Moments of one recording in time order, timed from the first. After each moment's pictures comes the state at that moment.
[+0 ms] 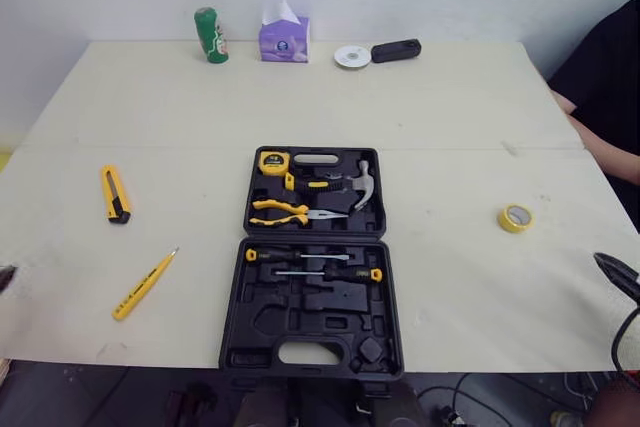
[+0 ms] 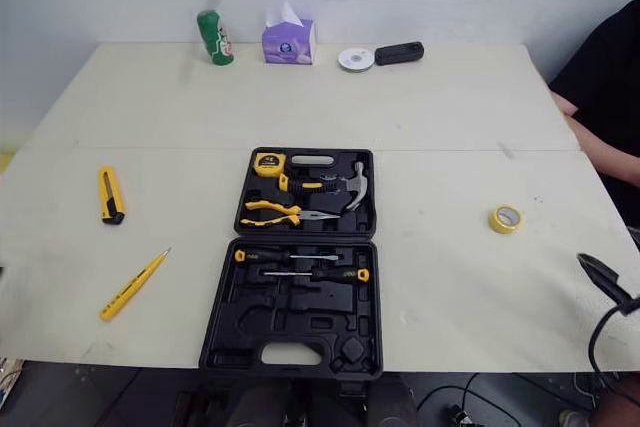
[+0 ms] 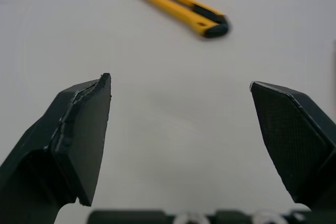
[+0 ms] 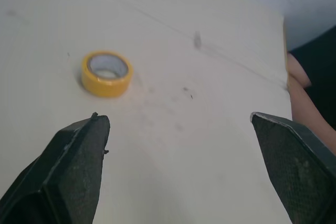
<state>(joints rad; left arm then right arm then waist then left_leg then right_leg) 0.18 1.01 0.78 0.62 -0.52 0.01 -1.16 -0.03 -0.90 -0.61 0.60 0.49 -0.33 1.18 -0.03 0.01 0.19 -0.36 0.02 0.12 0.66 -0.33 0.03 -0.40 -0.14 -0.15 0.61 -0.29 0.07</state>
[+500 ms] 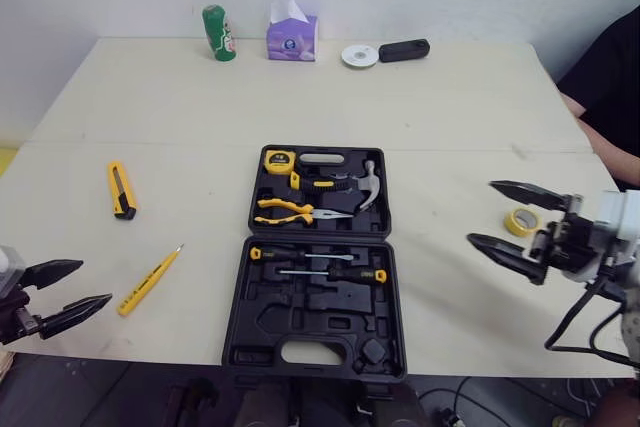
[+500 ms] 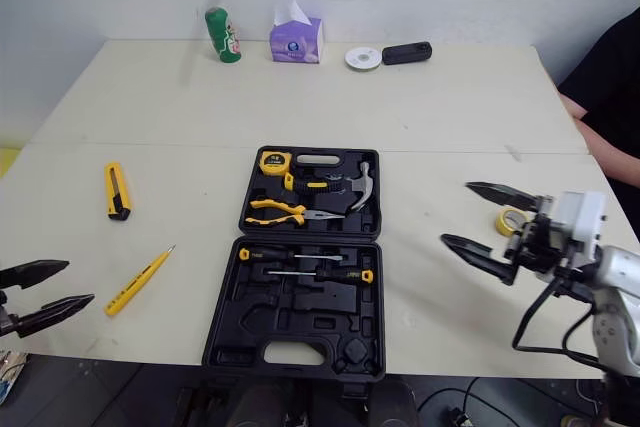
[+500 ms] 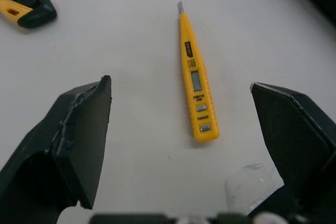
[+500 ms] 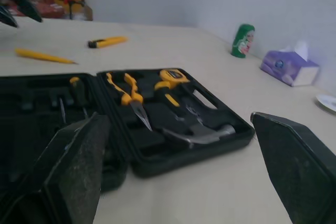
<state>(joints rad) 0.38 0.98 0.73 -0.05 -0.52 0.42 -1.07 -0.09 -0.75 -0.30 -0.18 0.71 0.03 1.21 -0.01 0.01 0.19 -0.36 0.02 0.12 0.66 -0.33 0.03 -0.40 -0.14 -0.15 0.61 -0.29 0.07</state>
